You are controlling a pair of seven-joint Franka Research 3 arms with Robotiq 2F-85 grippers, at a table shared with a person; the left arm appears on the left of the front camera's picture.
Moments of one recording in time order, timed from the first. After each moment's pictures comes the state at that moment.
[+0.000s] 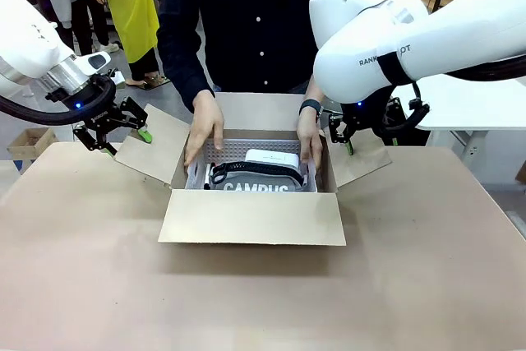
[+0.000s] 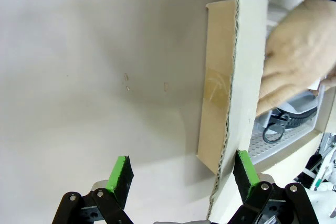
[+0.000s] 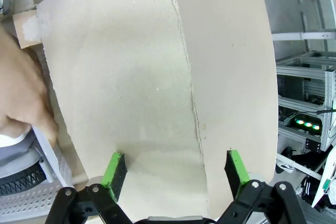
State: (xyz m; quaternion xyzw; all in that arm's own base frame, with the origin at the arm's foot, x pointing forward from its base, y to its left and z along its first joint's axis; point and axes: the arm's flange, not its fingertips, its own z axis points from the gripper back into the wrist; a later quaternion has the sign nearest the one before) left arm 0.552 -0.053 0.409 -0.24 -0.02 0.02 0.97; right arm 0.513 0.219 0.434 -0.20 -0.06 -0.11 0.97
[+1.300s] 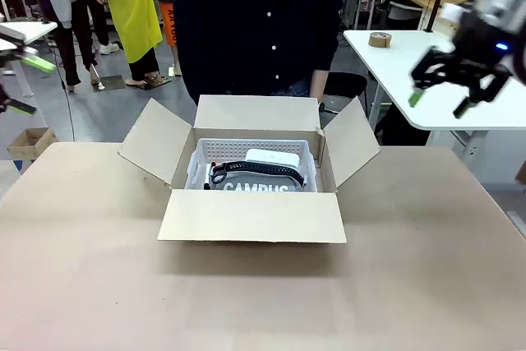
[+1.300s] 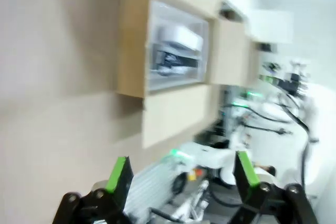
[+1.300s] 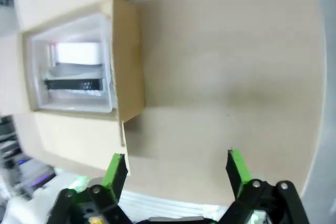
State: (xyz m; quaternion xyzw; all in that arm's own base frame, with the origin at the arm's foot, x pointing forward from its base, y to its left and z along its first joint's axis) left arm 0.426 0.112 0.524 -0.52 -0.07 0.05 0.85; right arm 0.441 0.001 0.540 0.19 -0.08 -0.04 0.98
